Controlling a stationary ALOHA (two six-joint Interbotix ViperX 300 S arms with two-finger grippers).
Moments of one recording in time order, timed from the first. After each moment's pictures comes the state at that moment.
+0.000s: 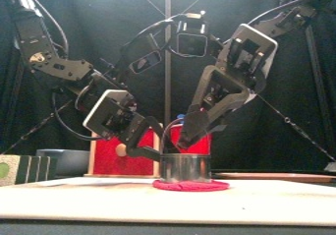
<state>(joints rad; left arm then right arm) -0.21 0.32 0.72 -0.40 -0.53 0.44 0.15 0.12 0.65 0.26 -0.04 0.01</state>
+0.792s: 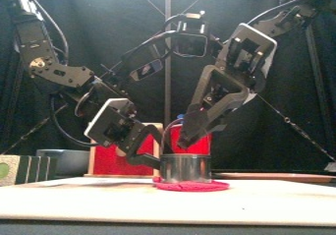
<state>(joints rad) -0.21 0.35 0.71 -0.43 -0.53 0.44 0.15 0.12 0.65 0.26 -0.04 0.02</state>
